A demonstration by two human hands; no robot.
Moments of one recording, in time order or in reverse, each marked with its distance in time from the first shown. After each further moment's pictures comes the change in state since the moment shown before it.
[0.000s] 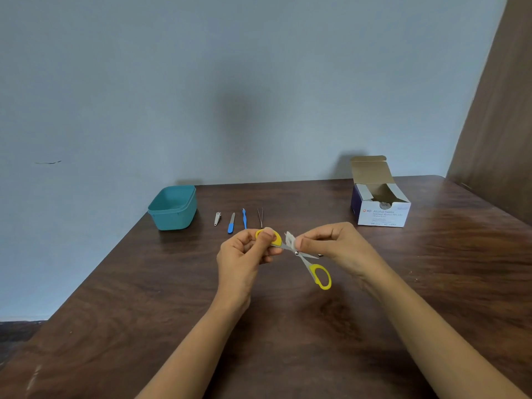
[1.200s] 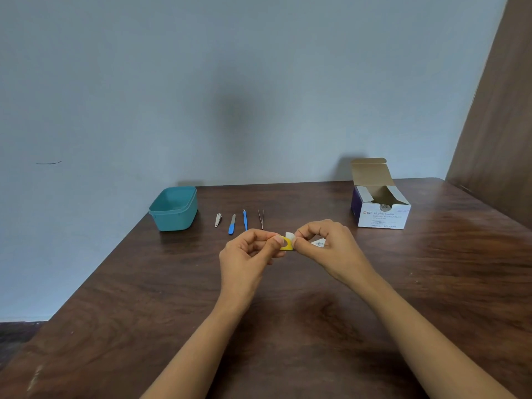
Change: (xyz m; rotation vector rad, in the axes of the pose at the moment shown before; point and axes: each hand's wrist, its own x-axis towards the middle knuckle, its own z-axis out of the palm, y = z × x) left_hand -0.005 0.009 0.001 0.207 -0.023 0.080; right_hand 0.005 0.003 0.013 -0.445 0.144 -0.293
